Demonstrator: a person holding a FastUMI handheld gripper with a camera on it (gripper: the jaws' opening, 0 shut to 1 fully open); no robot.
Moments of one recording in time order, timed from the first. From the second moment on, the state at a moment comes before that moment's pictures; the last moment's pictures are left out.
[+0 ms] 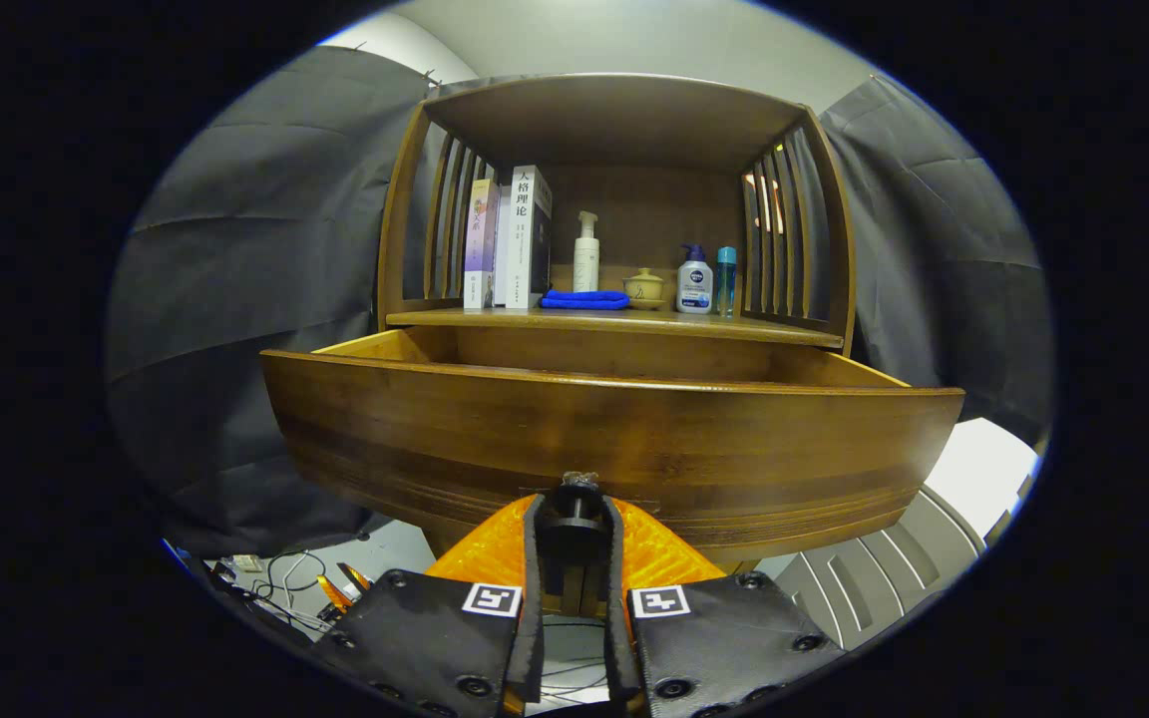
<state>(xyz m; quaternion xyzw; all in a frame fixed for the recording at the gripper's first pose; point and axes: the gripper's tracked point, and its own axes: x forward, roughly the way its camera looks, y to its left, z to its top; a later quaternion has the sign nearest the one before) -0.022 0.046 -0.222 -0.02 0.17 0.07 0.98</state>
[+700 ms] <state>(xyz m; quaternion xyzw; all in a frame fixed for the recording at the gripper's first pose) -0.003 0.057 -0.087 -0.05 0.07 0.16 0.98</state>
